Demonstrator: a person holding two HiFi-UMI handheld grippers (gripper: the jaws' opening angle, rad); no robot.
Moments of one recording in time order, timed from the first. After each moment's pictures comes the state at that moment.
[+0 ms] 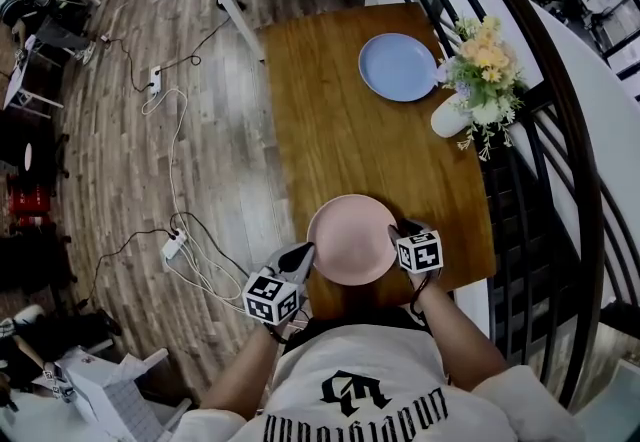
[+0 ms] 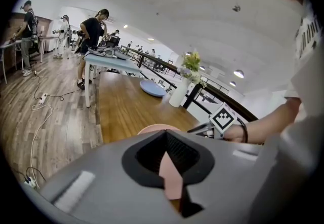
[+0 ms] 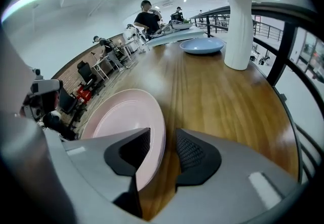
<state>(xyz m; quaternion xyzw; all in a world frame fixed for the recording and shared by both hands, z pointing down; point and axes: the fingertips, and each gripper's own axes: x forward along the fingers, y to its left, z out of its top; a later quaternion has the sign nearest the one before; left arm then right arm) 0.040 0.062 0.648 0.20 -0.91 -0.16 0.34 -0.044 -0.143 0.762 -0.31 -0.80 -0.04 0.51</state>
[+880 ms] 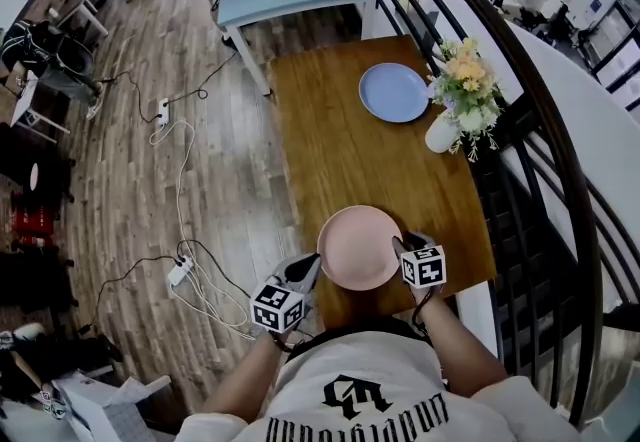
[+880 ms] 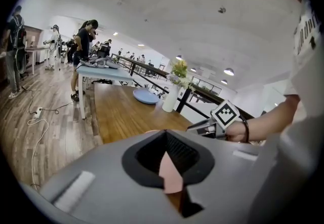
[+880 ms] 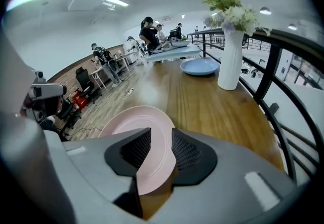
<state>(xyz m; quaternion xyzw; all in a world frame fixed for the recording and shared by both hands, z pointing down) 0.058 0.067 0.609 0.23 -0.92 -0.12 0.30 -0.030 -0.135 0.700 -0.29 -0.84 -0.04 0.45</state>
